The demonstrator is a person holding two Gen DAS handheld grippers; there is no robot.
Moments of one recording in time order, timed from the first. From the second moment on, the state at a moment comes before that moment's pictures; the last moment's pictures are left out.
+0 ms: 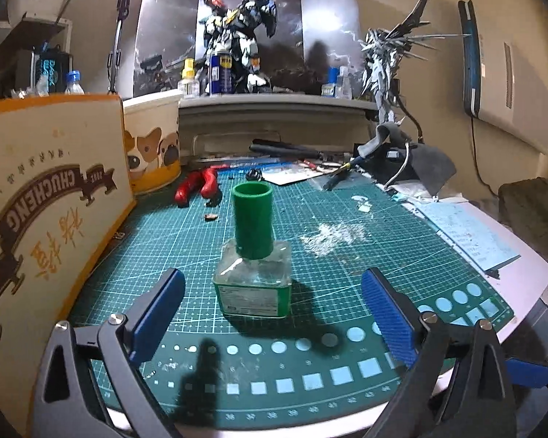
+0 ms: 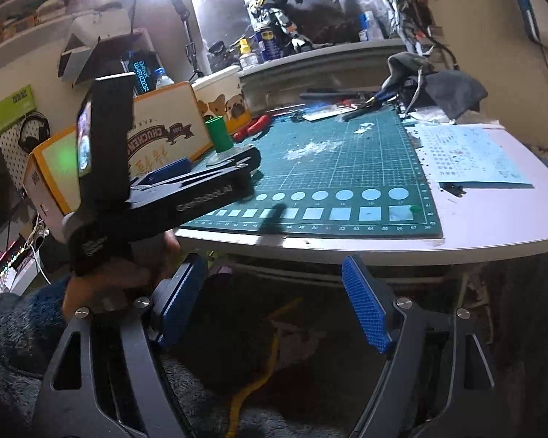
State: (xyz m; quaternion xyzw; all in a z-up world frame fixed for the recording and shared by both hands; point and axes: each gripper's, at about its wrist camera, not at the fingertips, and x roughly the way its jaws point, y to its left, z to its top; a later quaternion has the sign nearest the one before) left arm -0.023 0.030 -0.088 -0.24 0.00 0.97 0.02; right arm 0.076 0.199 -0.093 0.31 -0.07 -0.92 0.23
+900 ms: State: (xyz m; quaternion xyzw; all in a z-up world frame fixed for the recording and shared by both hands) left arm -0.027 0.020 -0.112 -0.21 -0.01 0.98 0.01; right arm 0.071 0.199 -0.101 0.33 -0.09 -0.91 0.24
